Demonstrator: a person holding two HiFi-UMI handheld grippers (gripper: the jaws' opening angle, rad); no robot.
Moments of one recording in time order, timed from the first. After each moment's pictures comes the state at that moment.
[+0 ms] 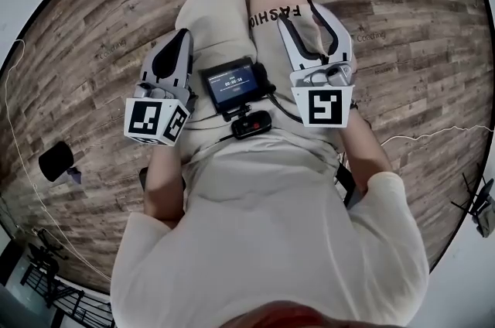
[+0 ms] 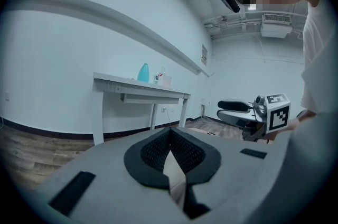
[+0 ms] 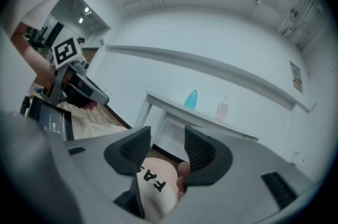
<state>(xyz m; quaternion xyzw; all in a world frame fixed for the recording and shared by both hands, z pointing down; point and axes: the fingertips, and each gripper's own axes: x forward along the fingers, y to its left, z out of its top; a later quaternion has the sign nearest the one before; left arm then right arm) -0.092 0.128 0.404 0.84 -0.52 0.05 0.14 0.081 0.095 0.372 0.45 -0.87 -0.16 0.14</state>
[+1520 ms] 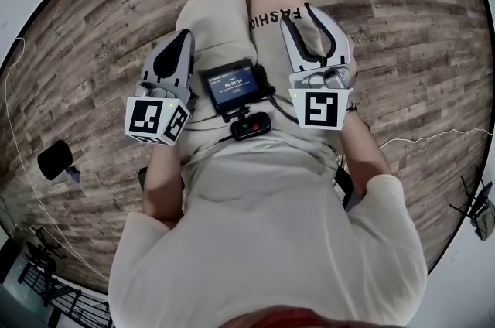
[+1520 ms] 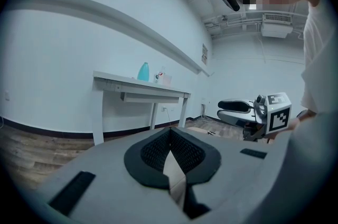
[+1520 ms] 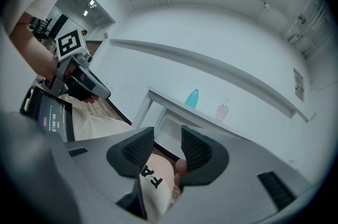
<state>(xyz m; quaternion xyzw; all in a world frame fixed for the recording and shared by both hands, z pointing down) -0.092 0.127 0.407 0.84 -0.52 0.06 0.14 0.080 0.095 0.375 0.44 -0.86 -0.19 0.17</state>
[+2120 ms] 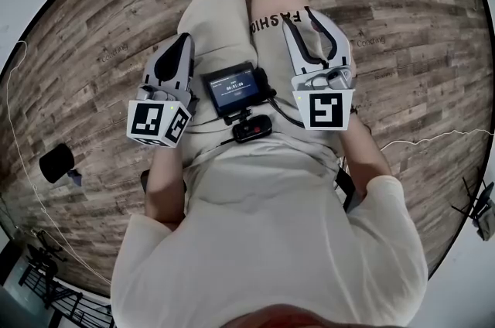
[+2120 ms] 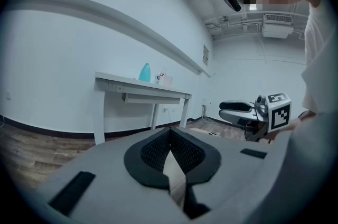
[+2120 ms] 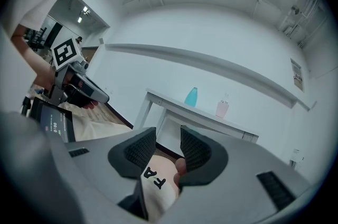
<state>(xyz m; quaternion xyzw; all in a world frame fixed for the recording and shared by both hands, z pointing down) -0.095 0.127 0.404 0.84 -0.53 0.05 0.14 0.083 0.095 0.371 0.44 -0.87 -0.16 0.16</state>
